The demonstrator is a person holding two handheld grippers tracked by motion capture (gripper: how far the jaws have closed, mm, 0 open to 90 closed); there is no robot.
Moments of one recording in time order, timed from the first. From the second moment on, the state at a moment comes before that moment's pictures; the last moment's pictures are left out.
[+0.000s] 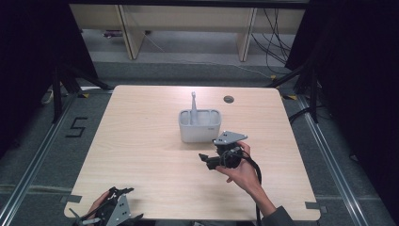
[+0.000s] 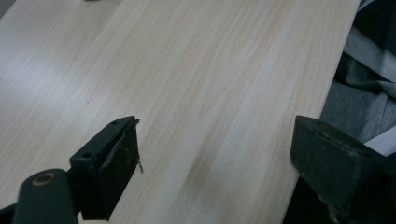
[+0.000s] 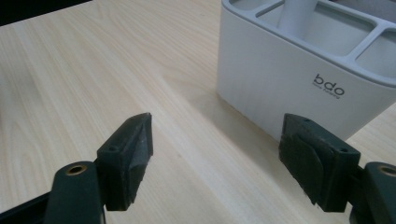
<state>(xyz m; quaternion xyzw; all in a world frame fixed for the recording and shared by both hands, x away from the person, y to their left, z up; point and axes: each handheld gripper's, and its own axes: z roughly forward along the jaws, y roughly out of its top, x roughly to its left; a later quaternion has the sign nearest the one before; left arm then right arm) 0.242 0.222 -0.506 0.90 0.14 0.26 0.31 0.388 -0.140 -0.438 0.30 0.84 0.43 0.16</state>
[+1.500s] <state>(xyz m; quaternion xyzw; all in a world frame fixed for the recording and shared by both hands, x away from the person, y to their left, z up) 0.242 0.222 -0.505 0.91 0.14 0.26 0.30 0.343 -0.162 -0.473 0.30 0.84 0.42 0.13</state>
